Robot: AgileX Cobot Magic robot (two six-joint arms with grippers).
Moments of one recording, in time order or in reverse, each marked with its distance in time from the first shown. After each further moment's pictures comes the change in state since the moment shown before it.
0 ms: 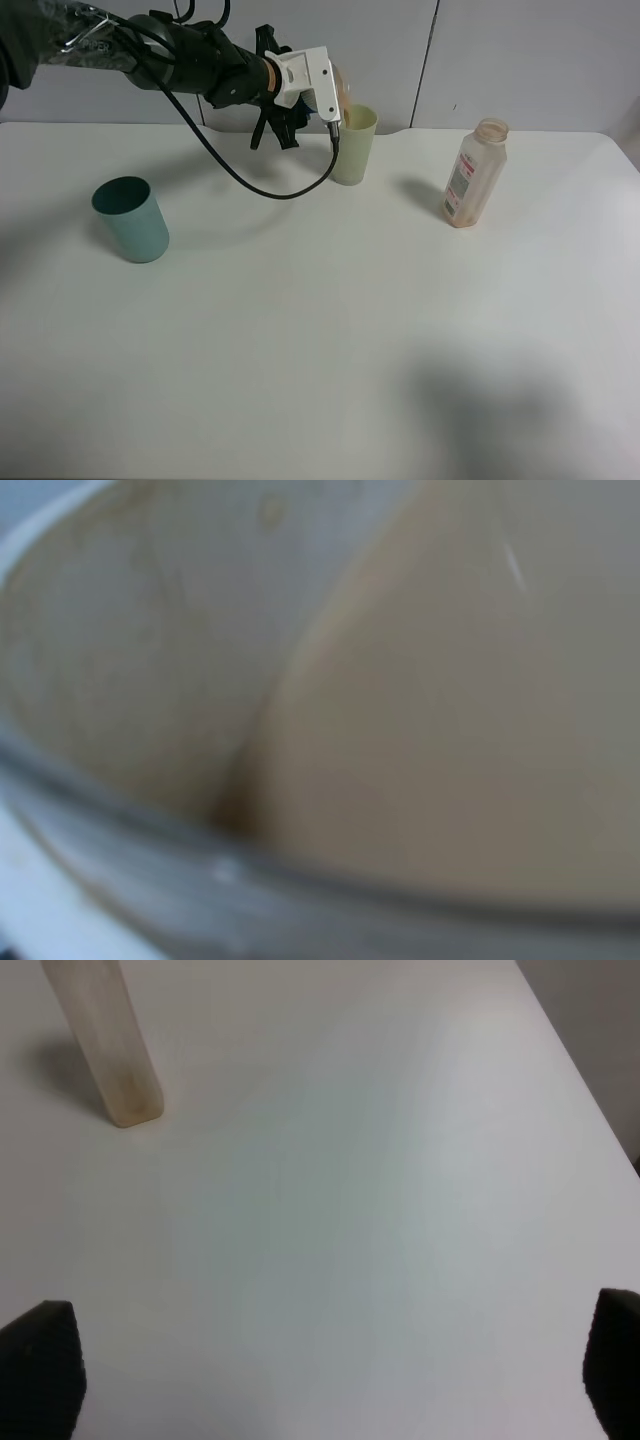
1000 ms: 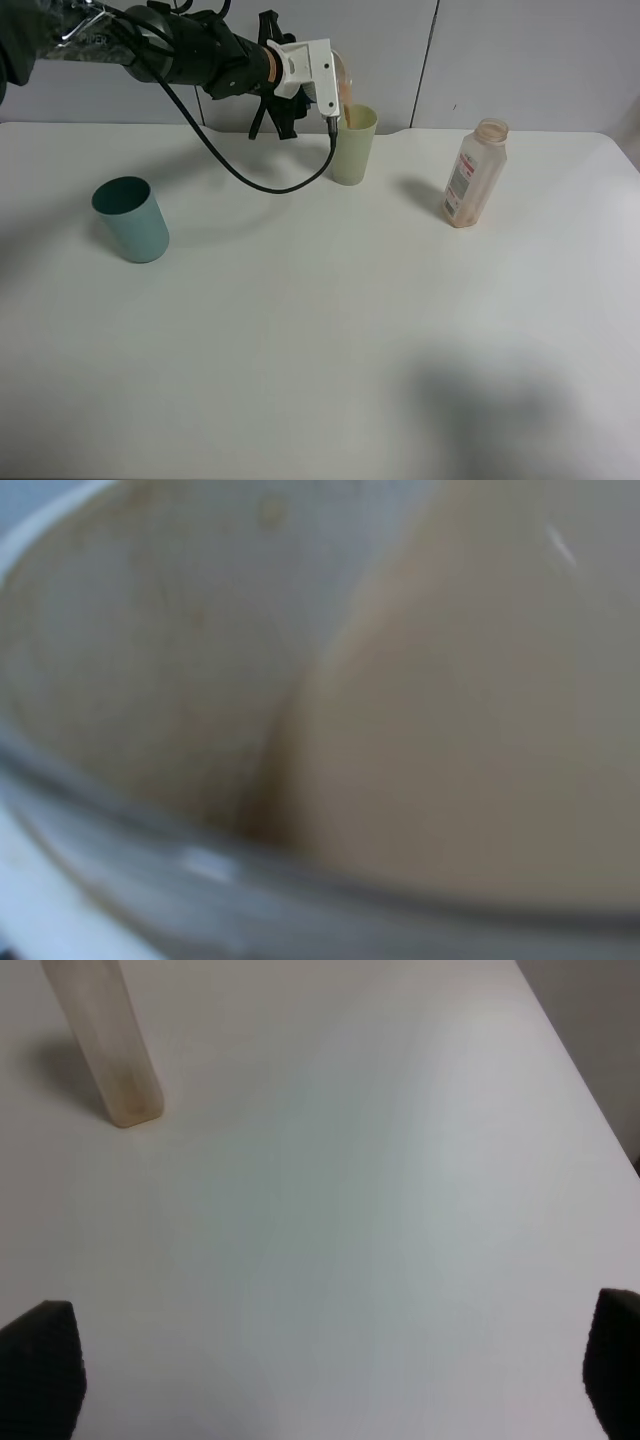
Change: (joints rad) left arm 0.000 -0.003 -0.034 0.055 -0.001 0.023; right arm 0.000 0.000 0.000 0.000 0.000 0.000
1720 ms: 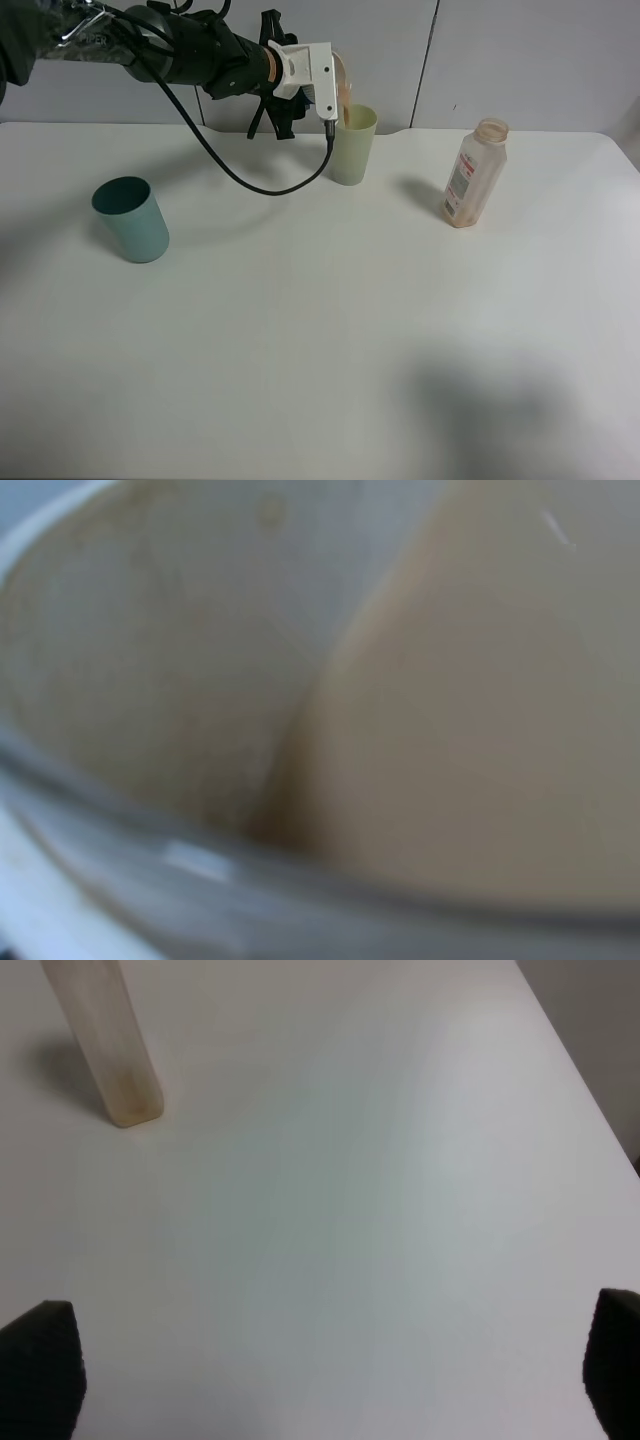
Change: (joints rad) left arm 0.000 0.000 0.000 0.005 0.000 0.049; right arm 0.000 0.000 0.000 0.000 0.000 0.000
